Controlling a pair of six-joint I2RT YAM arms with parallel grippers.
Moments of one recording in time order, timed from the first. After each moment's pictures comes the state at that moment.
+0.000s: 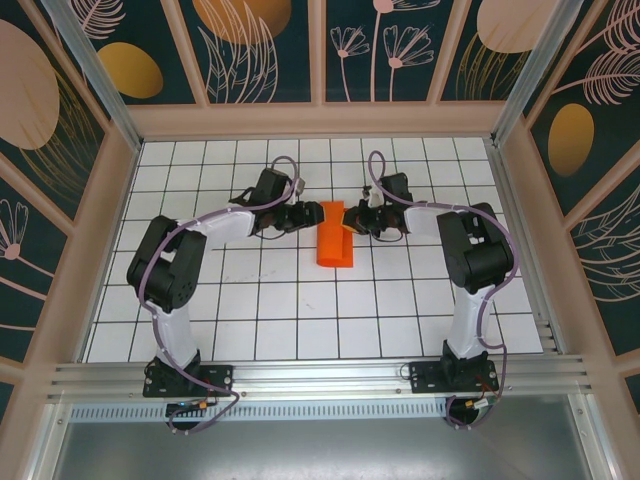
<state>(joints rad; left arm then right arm) -0.49 1.91 1.20 -0.13 0.47 -0.66 0.34 1.97 1.10 -0.02 -0.72 0.72</state>
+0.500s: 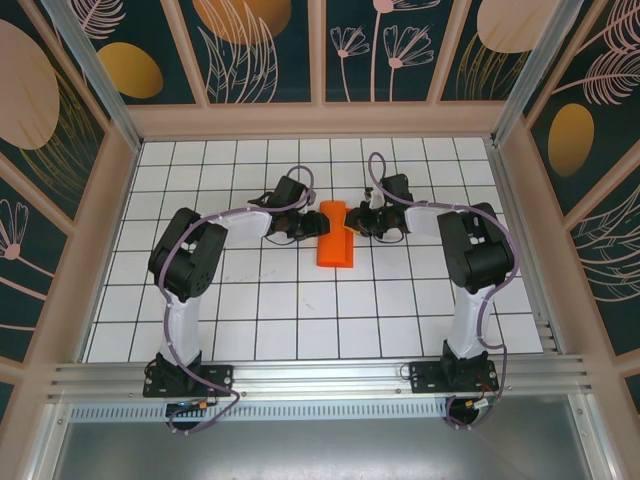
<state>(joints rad) -0.54 2.04 1.28 -0.19 0.41 -0.66 0.33 1.97 1.10 -0.06 -0.67 0.68</state>
